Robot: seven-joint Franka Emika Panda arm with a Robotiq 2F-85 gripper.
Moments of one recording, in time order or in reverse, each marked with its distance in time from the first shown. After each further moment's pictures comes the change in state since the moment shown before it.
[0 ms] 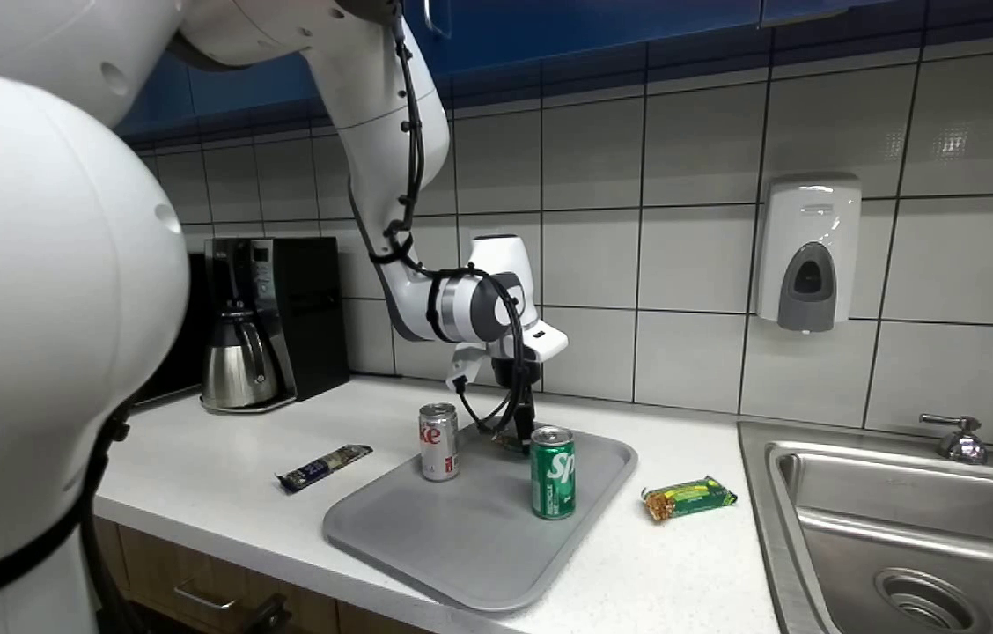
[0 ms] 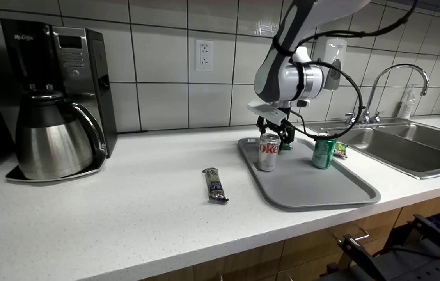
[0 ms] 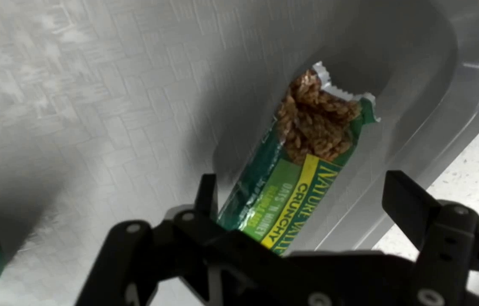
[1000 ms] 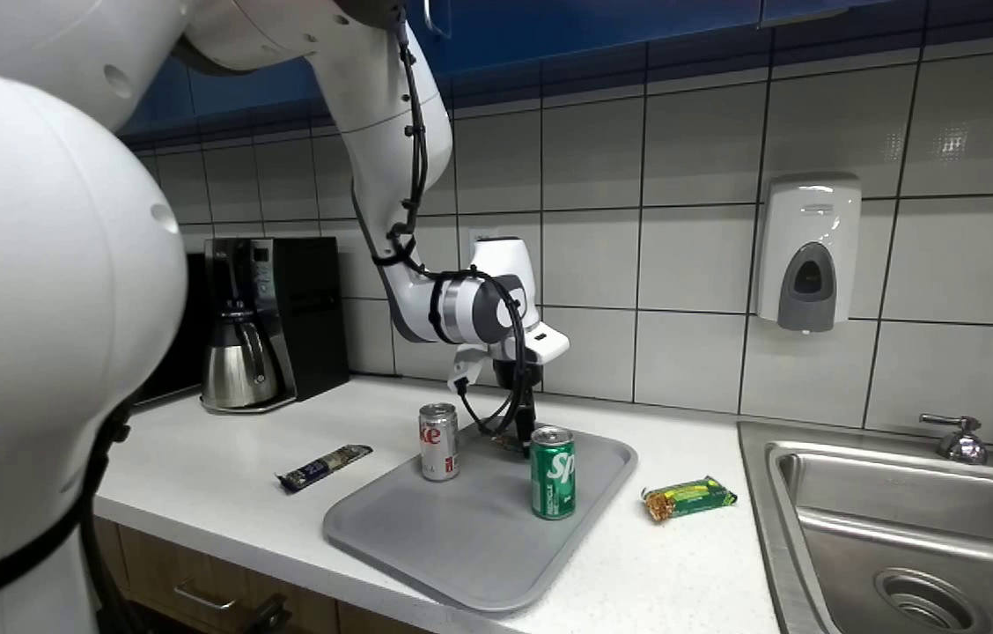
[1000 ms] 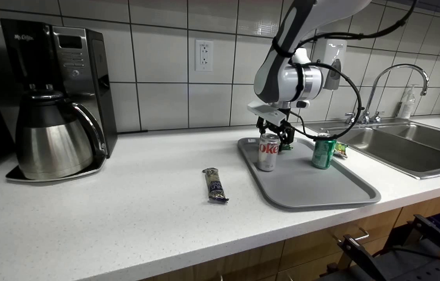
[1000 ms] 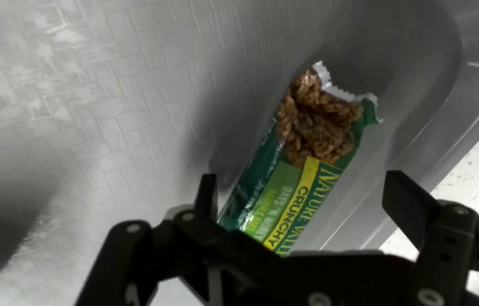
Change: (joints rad) arm -0.013 0.011 0.011 0.015 0.000 -0.009 0.000
